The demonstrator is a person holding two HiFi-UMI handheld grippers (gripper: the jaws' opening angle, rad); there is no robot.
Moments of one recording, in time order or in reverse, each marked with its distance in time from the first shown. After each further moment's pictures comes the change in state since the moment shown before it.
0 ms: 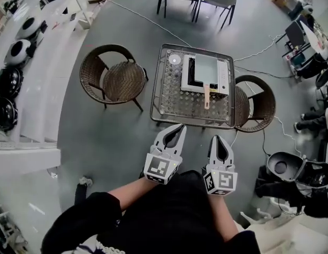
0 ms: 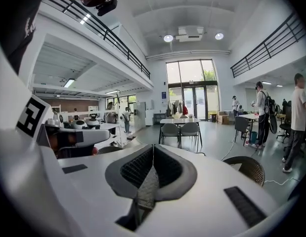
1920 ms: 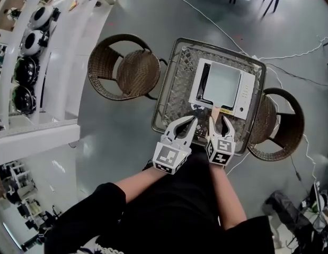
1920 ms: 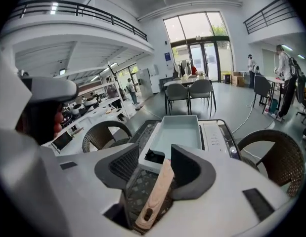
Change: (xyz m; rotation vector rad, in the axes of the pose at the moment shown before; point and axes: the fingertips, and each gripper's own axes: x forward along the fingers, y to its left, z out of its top) left arm 0.270 0.078 -0.068 -0.021 0.230 0.154; right arm 0.322 -0.149 -0.124 0.098 0.404 0.149
